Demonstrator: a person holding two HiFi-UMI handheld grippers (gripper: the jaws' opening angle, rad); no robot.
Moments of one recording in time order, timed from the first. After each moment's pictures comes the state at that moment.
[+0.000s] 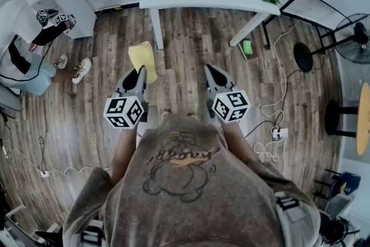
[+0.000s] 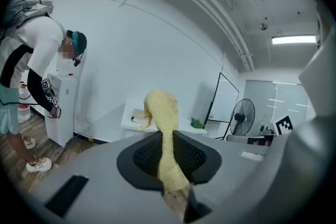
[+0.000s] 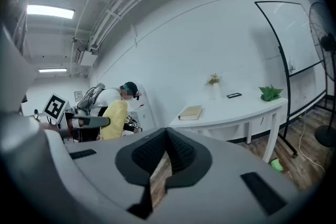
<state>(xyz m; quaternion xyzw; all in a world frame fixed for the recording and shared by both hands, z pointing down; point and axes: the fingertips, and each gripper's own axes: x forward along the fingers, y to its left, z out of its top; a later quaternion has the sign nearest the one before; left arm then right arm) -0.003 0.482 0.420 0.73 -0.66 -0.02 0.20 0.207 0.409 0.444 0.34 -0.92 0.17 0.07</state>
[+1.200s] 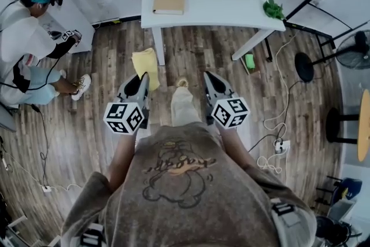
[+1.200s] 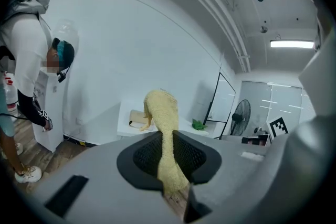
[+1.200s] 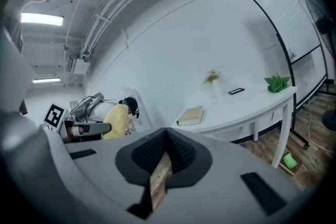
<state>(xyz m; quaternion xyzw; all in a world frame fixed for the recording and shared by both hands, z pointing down) -0.059 0.380 0.441 0.75 -0.63 -0.03 0.20 0.143 0.312 0.468 0.35 -0.91 0.20 0.03</state>
